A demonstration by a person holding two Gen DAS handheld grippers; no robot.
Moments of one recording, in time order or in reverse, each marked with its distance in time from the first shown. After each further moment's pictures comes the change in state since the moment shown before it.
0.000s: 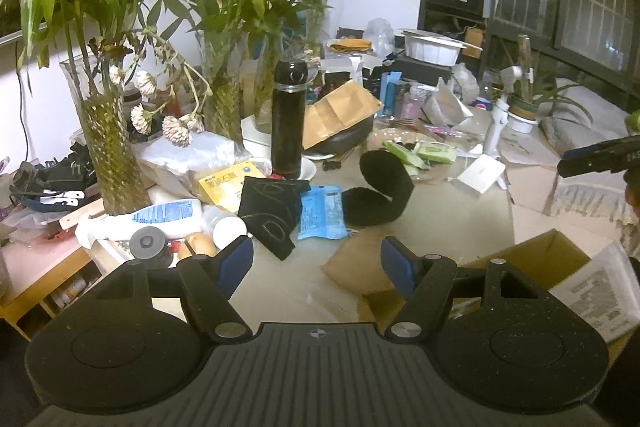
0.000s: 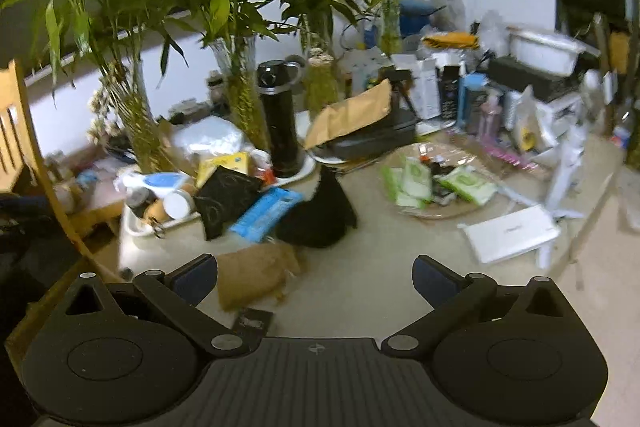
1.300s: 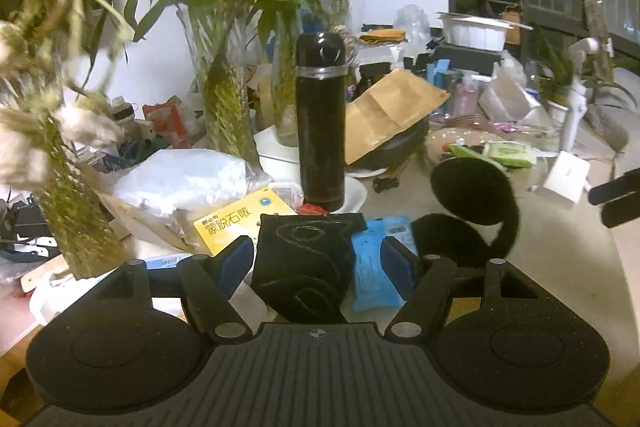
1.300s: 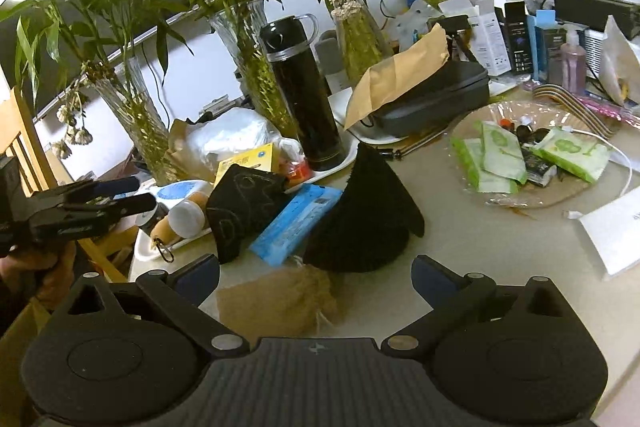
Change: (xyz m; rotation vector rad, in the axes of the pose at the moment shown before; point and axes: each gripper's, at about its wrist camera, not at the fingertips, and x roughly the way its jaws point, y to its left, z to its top) left arm 0.173 0.029 0.017 0.074 -0.041 0.104; right arm 0.165 -0.034 -0.006 0.081 0.016 0.215
